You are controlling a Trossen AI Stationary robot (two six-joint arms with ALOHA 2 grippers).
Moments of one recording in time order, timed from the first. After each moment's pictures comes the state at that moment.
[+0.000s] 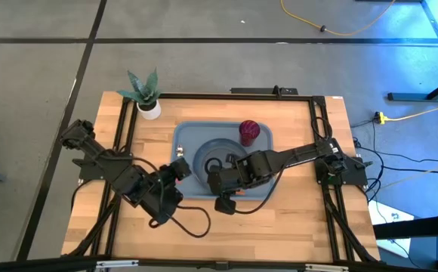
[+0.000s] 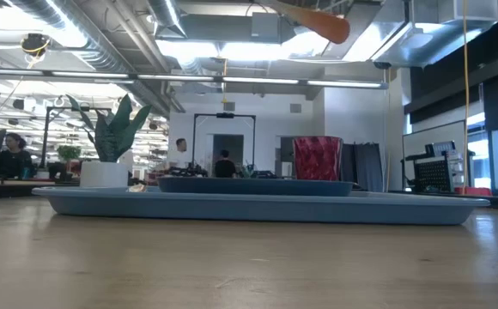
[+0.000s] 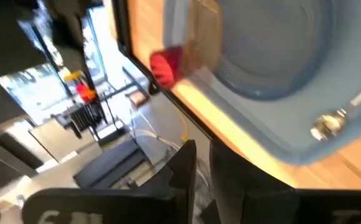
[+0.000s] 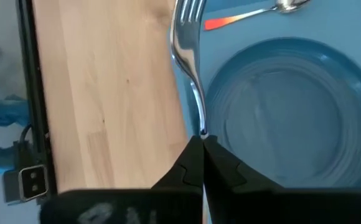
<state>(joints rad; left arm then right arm) -0.62 1.57 1.61 -1.32 -0.94 0.64 0.32 2.07 2.18 -1.23 0.16 0.49</state>
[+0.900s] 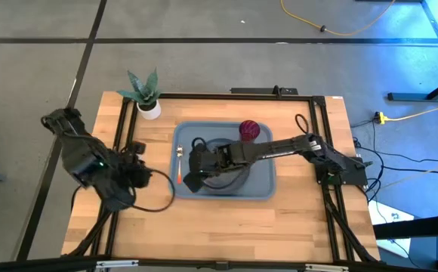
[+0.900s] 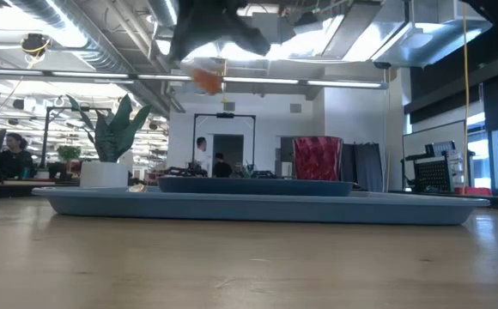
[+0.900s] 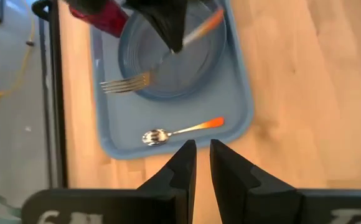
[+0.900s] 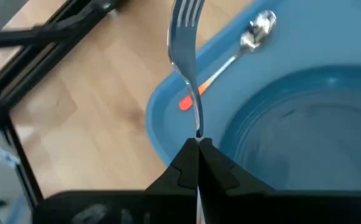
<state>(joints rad) -0.78 1.31 1.61 -1.57 -0.56 -0.48 0.17 2.21 2.19 -0.93 0.18 0.86</state>
